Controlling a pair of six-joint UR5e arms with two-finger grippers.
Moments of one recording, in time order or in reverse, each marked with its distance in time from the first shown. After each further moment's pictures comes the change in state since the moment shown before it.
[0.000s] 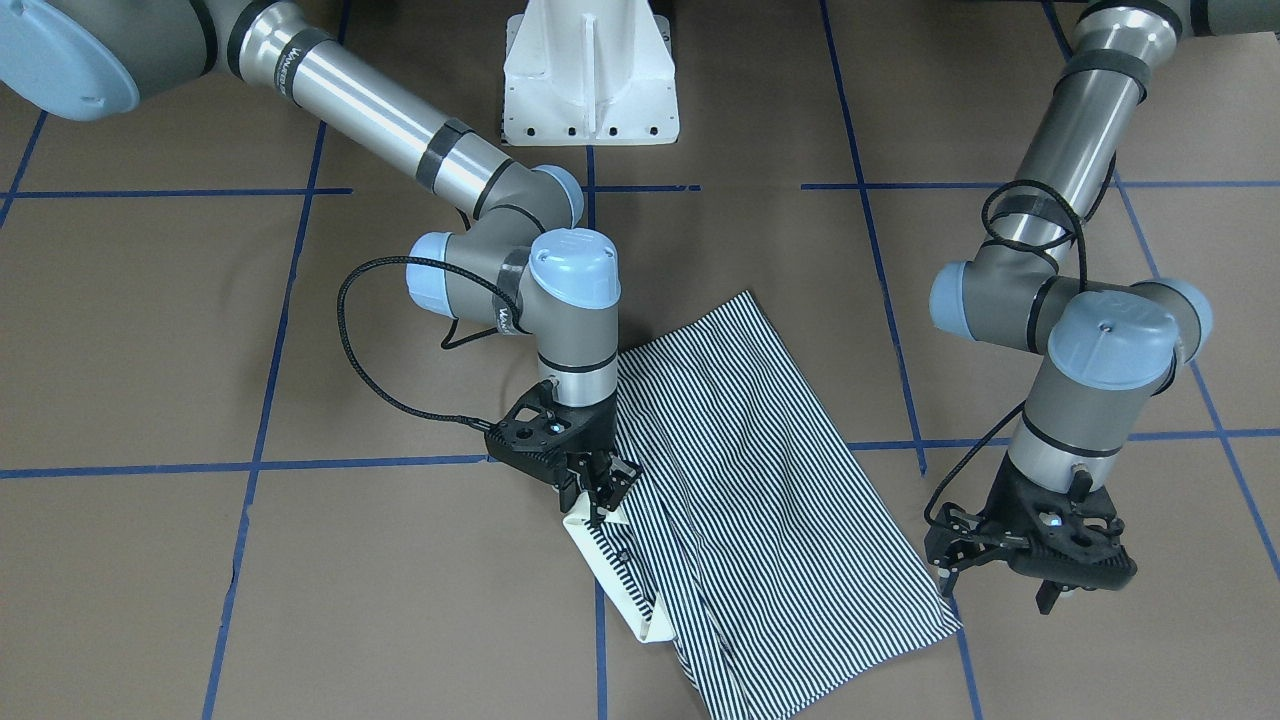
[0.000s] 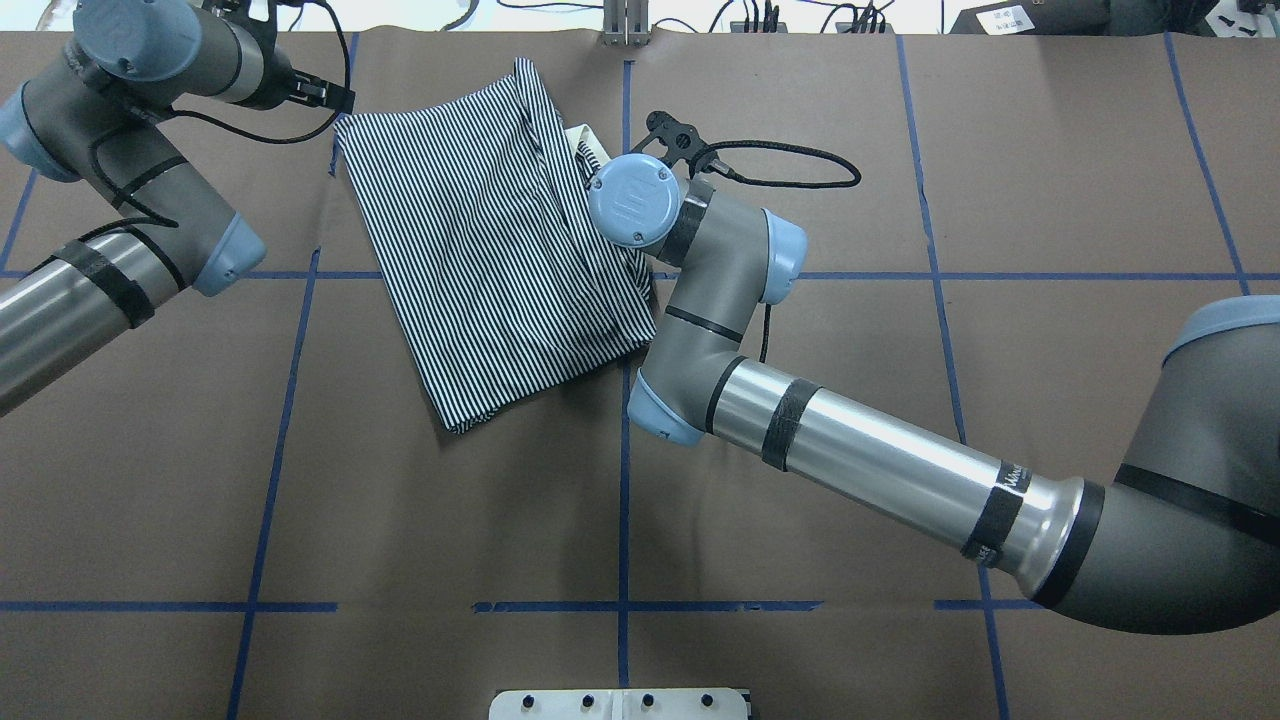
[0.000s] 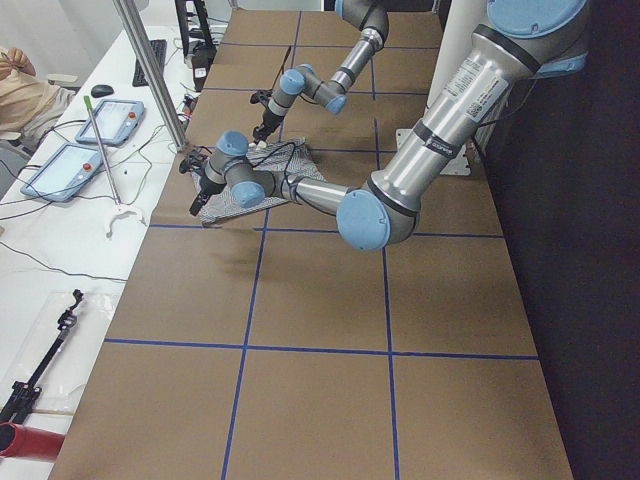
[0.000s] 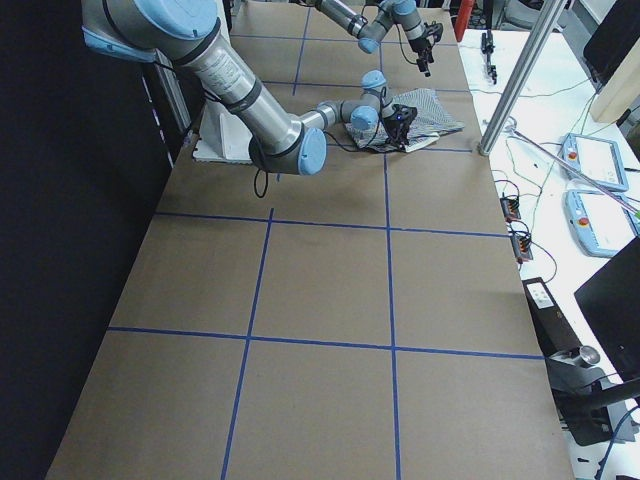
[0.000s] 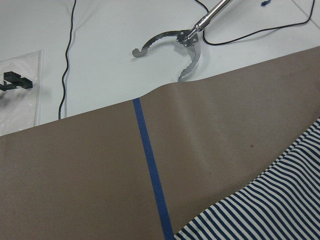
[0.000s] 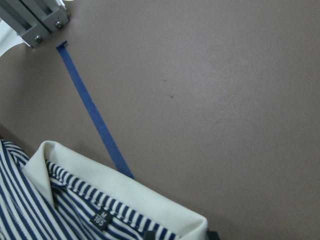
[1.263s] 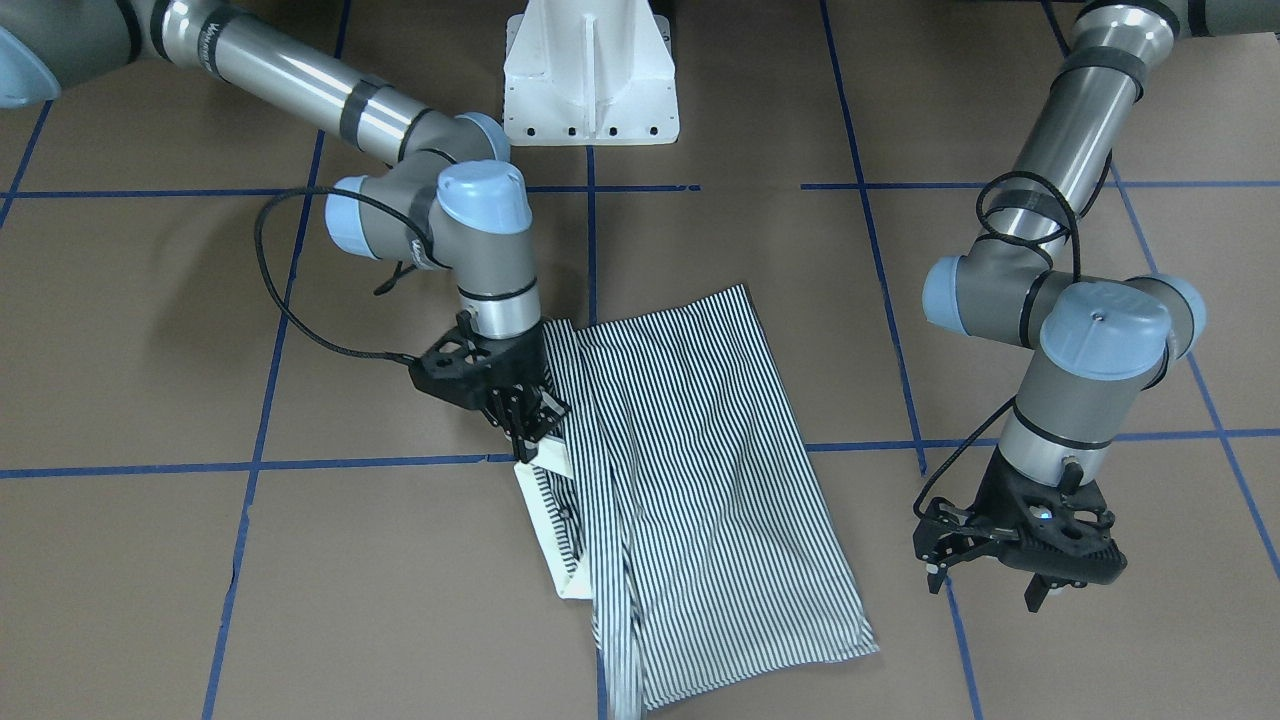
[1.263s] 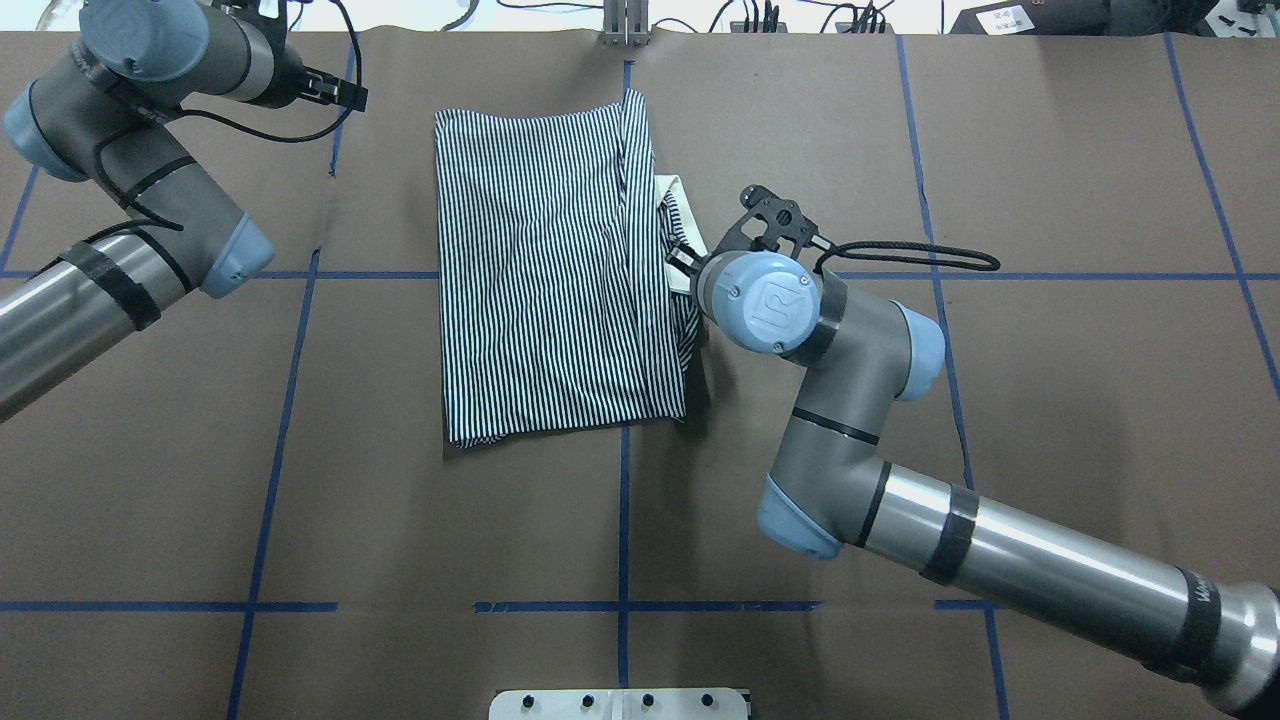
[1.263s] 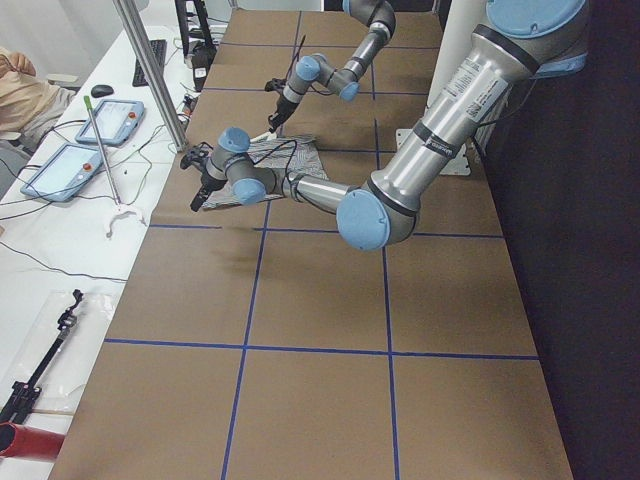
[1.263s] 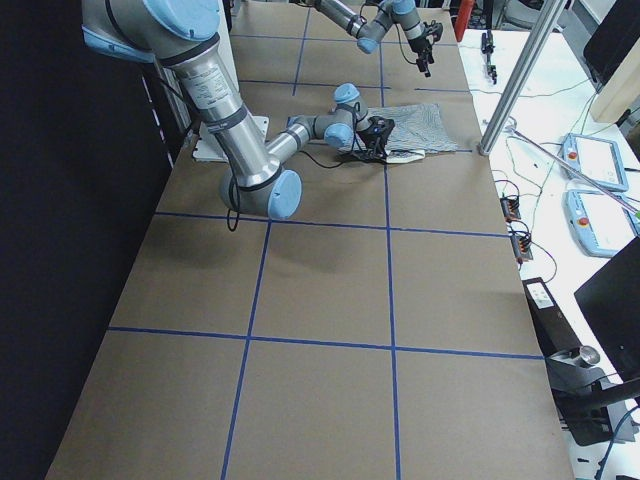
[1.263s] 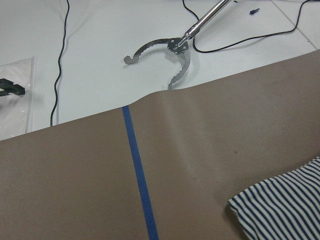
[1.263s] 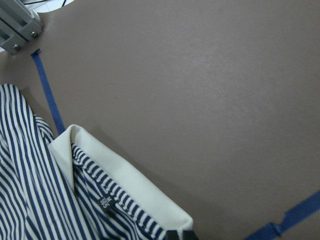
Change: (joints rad) left arm 0.011 -0.001 -0.034 0.000 0.000 -0.015; right arm -0.074 -0.393 0.523 -0.070 -0.055 -0.013
